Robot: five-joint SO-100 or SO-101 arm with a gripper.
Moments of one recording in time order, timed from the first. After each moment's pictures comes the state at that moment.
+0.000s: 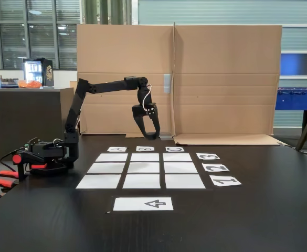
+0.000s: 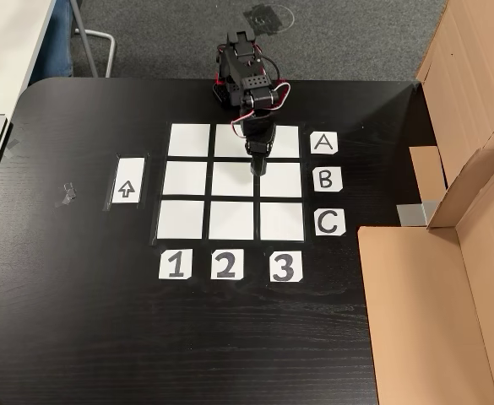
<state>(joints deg) -18.5 68.7 62.9 89.1 21.7</state>
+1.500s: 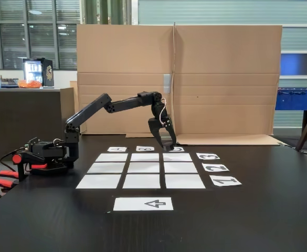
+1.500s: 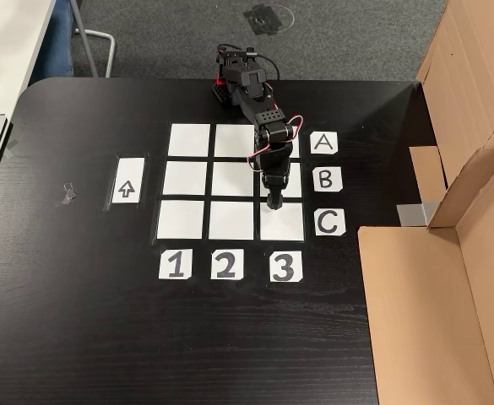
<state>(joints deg) -22.2 35.6 24.6 87.7 22.2</state>
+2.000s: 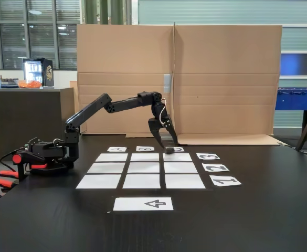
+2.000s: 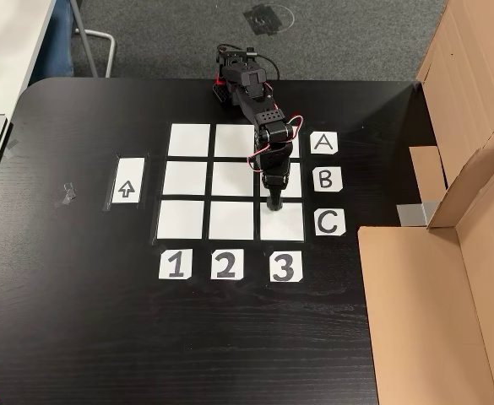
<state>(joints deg) -22.2 35.6 24.6 87.7 22.2</state>
